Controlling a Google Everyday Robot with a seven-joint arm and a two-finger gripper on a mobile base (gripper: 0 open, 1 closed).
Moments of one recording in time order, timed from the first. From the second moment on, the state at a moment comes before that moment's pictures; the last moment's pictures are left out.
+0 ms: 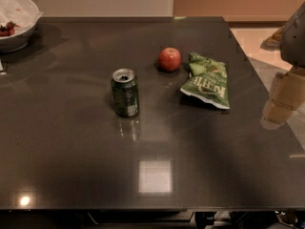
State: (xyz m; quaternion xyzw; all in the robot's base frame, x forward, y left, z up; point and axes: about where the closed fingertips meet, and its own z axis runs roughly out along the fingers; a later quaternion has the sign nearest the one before) arm 0.438 -0.217 0.976 -0.60 0.78 -0.03 0.16
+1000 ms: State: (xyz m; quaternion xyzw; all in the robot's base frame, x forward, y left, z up) arm 0.458 -0.201 0.972 -0.60 0.78 -0.01 0.18
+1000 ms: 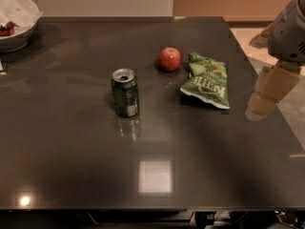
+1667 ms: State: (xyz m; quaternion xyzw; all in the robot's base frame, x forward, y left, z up) arm 0.493 -0.141 0.943 -0.60 0.75 0.07 0.26
